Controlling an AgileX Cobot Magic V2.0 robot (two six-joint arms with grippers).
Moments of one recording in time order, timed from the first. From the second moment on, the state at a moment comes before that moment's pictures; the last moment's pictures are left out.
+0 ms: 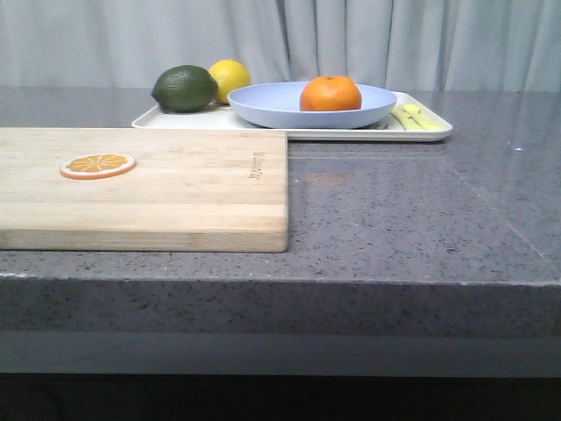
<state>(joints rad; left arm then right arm) -0.09 0.00 0.01 -0.05 0.04 0.00 0.01 -0.01 0.03 -0.06 0.03 0.09</state>
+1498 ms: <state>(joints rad) -0.09 0.00 0.01 -0.05 0.04 0.00 -0.02 -0.01 0.03 0.01 0.03 0.05</state>
